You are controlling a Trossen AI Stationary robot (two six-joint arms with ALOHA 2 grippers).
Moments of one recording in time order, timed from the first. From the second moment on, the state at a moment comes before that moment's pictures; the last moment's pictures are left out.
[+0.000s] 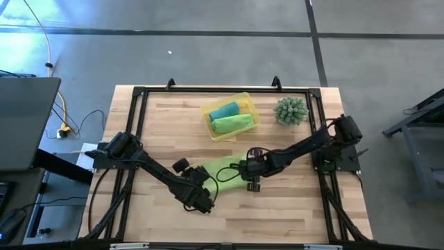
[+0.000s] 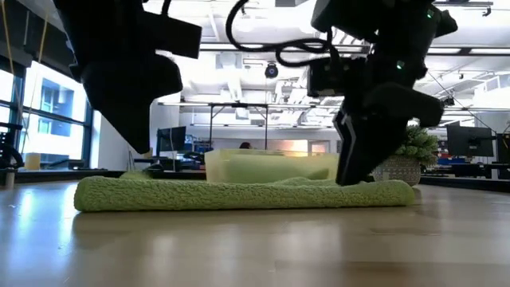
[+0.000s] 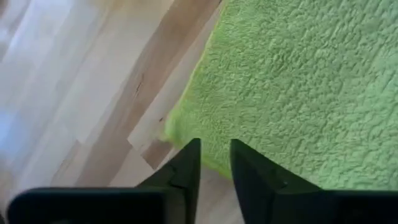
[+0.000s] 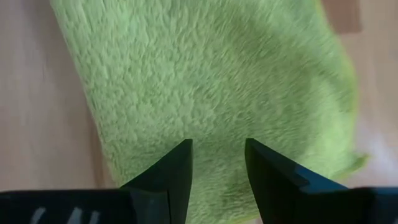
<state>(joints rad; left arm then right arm) -0.42 2.01 1.42 -1.18 -0.56 -1.19 0.28 1.78 1.01 -0.44 0.20 0.32</state>
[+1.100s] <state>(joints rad) -0.37 2.01 1.38 -0.82 -0.34 -0.40 0.30 1.75 1.03 -0.58 0.46 0.27</state>
